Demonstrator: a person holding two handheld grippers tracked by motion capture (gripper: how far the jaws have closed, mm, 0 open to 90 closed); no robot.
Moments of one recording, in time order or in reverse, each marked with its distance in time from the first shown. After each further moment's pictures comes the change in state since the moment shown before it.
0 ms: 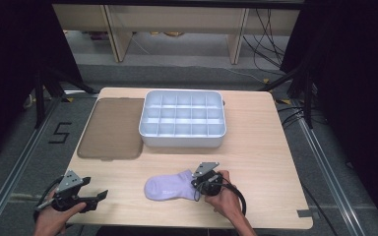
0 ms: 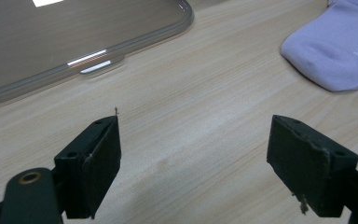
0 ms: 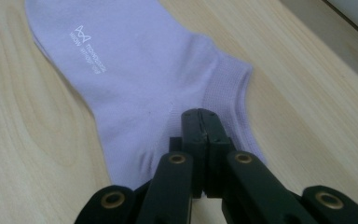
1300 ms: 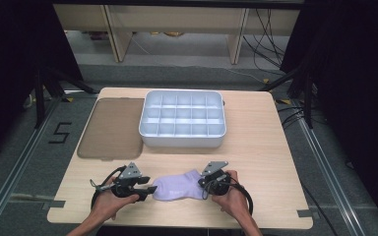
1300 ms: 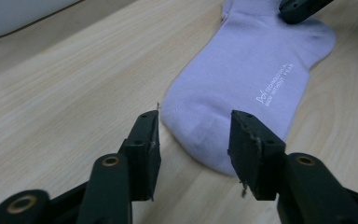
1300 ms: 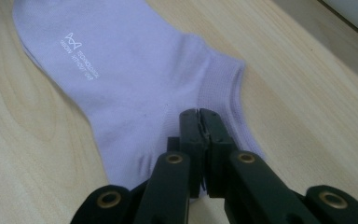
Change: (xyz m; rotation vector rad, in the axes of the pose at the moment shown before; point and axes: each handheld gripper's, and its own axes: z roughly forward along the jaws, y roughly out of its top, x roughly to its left) left arm -0.088 0.064 0.097 0.062 -0.262 0.125; right arm -0.012 -0.013 -0.007 -0.021 -0.022 0.030
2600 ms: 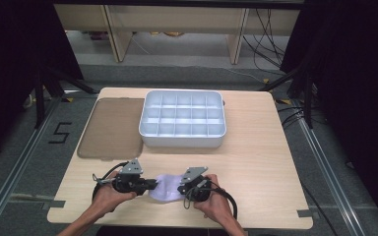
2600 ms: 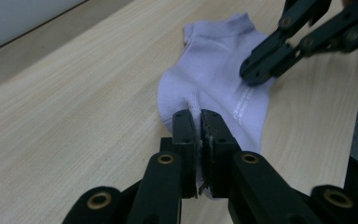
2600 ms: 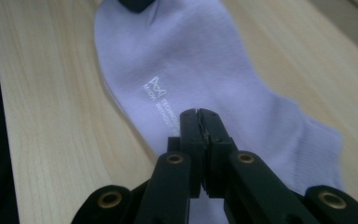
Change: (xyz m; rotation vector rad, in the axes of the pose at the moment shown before) left arm 0.005 0.012 -0.007 -0.021 -0.139 0.017; right arm 0.045 0.030 0.018 -0.030 0.123 -0.086
